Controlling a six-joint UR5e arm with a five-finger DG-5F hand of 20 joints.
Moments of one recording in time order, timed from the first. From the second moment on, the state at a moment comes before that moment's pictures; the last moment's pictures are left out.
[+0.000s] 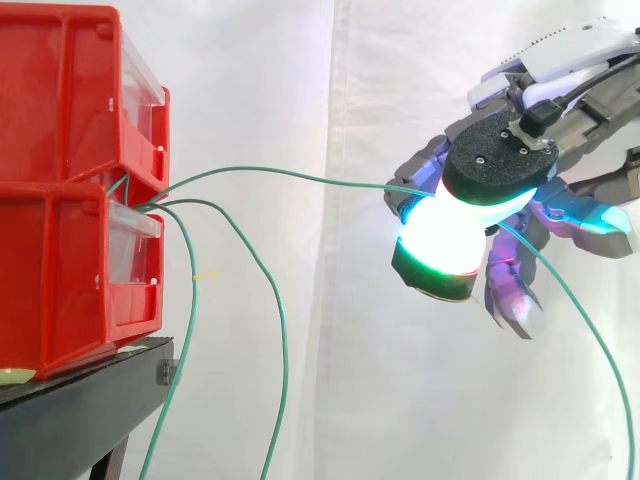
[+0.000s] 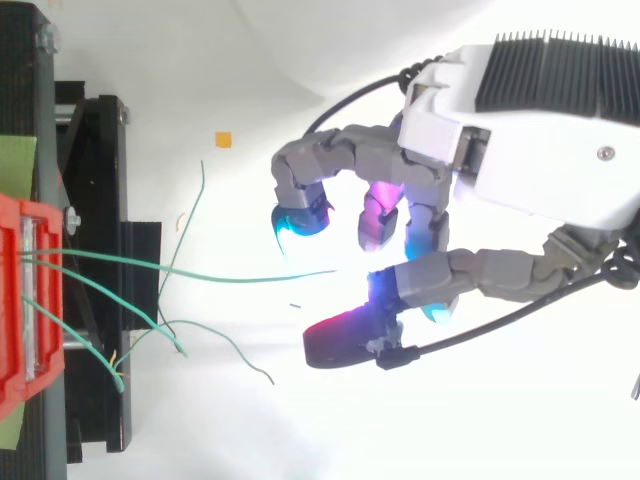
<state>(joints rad) 0.19 -2.17 -1.02 -3.39 -1.17 -0.65</state>
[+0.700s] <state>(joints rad) 0.19 -2.17 -1.02 -3.40 -1.18 -0.57</state>
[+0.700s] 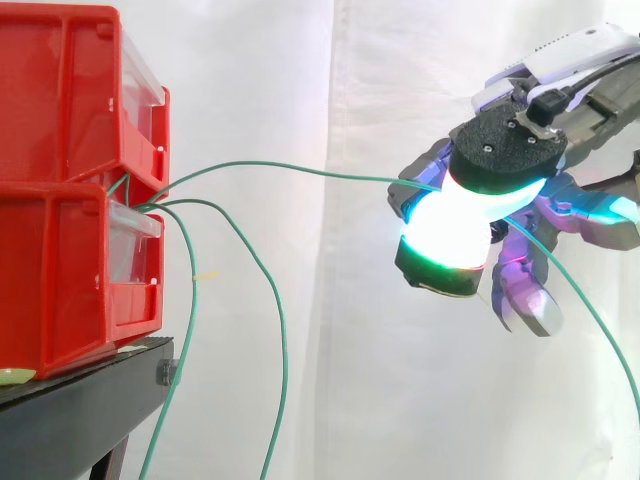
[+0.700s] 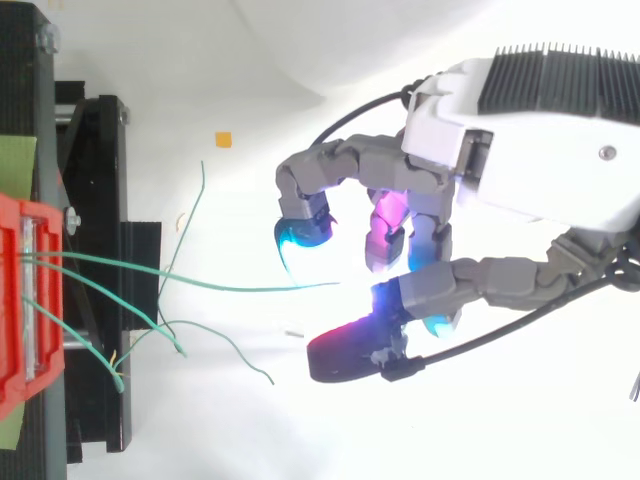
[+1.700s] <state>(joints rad) 0.18 -2.17 -1.02 -3.40 -1.25 -0.34</state>
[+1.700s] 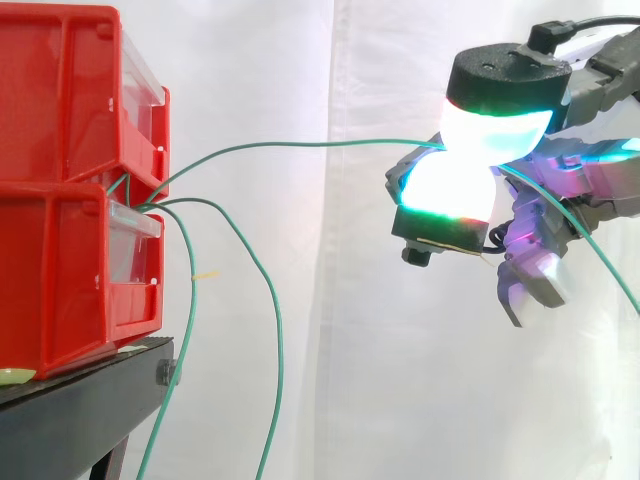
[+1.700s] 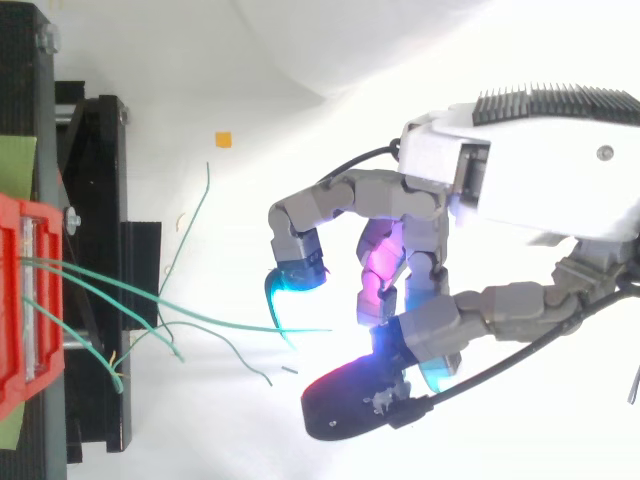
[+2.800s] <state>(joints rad) 0.18 -2.17 -1.02 -3.40 -1.29 -0.27</state>
